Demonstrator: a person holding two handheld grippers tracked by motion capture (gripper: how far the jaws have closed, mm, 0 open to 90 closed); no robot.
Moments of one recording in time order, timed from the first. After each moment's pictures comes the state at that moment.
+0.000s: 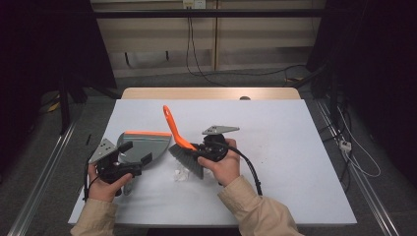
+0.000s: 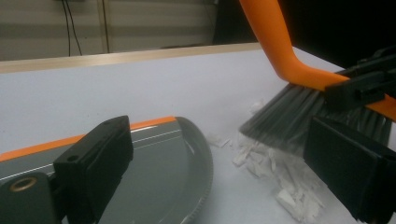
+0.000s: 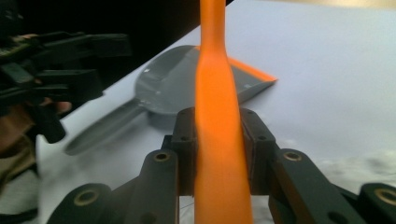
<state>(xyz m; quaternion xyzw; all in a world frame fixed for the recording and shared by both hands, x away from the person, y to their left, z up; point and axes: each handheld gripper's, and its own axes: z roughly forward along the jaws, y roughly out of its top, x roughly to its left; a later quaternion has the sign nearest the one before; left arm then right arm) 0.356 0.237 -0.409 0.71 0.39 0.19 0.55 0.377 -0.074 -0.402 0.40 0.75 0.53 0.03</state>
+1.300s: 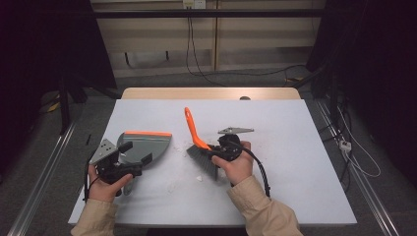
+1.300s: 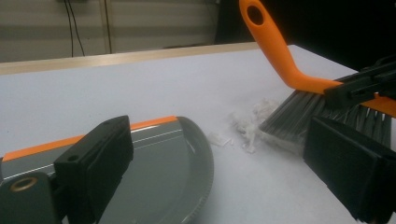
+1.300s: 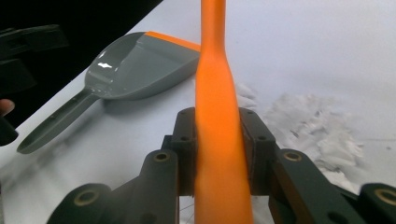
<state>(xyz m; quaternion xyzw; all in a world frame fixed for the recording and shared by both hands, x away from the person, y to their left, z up) 0.355 0.236 -0.408 0.72 0.39 0.19 0.55 0.377 -0.112 -0.410 0.47 0.74 0.48 0.05</state>
